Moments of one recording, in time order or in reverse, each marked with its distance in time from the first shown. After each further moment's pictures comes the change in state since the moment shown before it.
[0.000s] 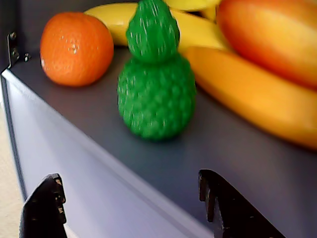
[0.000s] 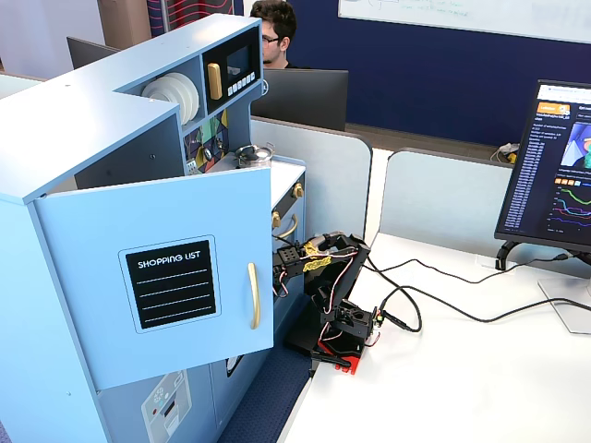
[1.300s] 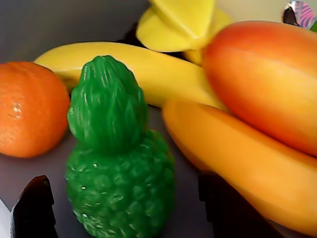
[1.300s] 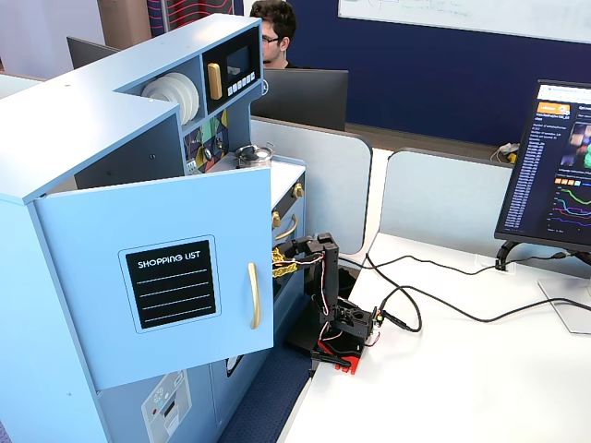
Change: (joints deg) arm 1.6 -29.2 -27.3 -5.6 1.4
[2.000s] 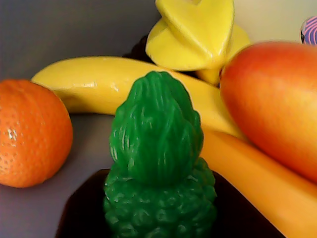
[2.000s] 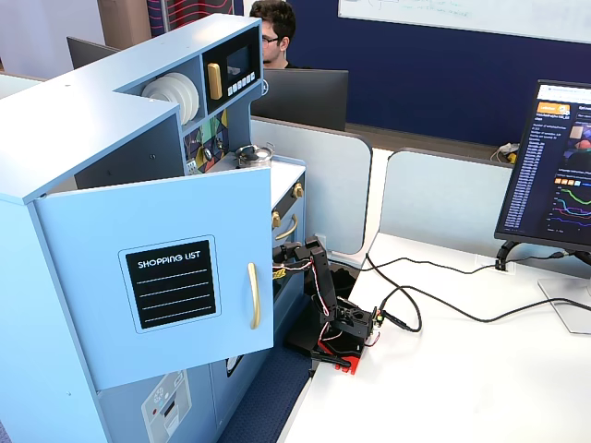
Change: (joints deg) arm -0.7 -10.4 -13.4 1.5 -1.2
